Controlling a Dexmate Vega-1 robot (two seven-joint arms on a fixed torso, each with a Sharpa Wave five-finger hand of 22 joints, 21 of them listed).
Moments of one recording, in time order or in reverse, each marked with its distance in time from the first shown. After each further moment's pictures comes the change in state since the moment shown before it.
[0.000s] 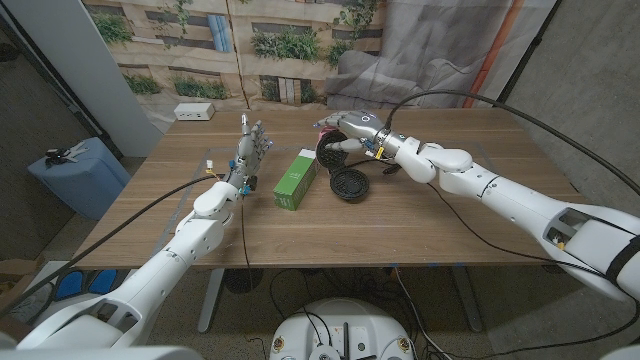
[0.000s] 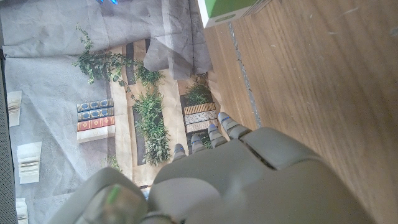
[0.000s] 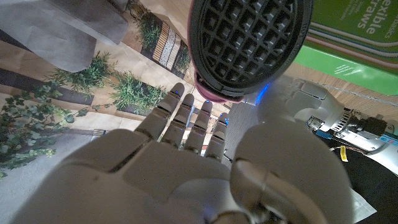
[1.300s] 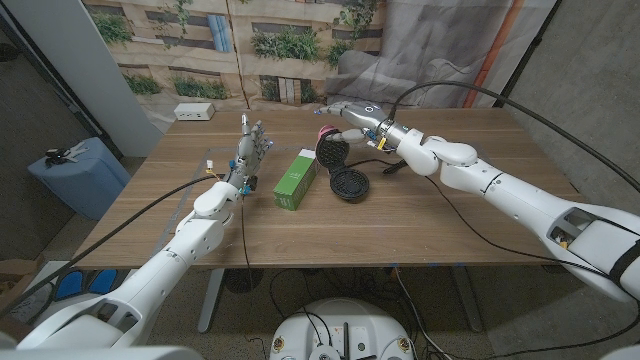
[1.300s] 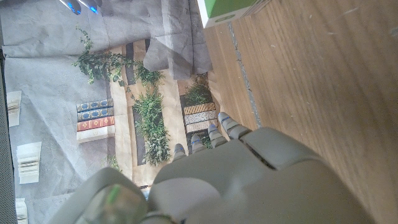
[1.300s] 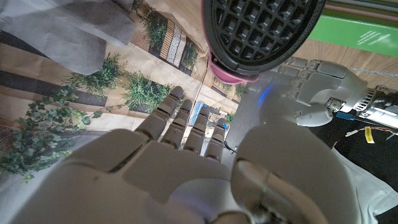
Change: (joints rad) left arm 0.000 0.000 0.000 0.001 0.000 0.000 0.000; left_hand 0.000 0.000 0.000 0.000 0.000 0.000 0.000 0.000 0.000 0.000 0.000 0.000 0.000 0.000 0.000 0.000 0.000 0.000 0.000 0.000 0.000; right arm -0.038 -0.022 0.070 -0.073 0.109 -0.019 0.074; right_hand -0.016 -0.008 -0.020 -0.005 0.000 -0.083 0.008 -0.036 0.000 -0.084 0.018 -0.023 0.004 -0.085 0.005 -0.028 0.002 -0.048 0.001 -0.006 -0.001
